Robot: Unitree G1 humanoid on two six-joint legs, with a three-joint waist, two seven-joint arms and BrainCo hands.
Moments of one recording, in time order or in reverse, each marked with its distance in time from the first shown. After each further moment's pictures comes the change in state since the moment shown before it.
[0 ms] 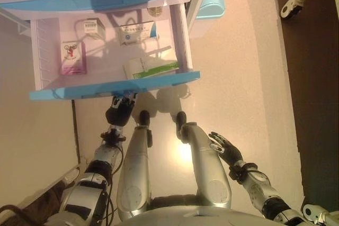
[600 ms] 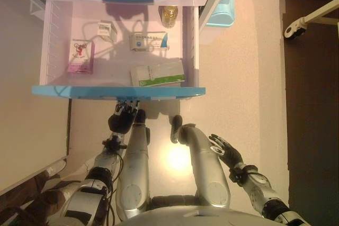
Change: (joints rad) left arm 0.020 -0.006 0.029 0.034 0.023 0.061 0.029; right arm 0.015 0.006 -0.001 0.015 -0.009 -0.005 0.015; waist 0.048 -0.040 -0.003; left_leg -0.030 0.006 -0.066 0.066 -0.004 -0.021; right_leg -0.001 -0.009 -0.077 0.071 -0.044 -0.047
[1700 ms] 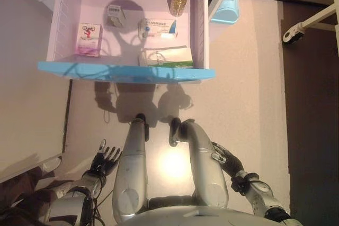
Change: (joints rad) left arm 0.044 0.117 0.206 0.419 0.243 0.201 0.740; right arm 0.050 0.021 -0.070 0.034 -0.078 -0.007 0.075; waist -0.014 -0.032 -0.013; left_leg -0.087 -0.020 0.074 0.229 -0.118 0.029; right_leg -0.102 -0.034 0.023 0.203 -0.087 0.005
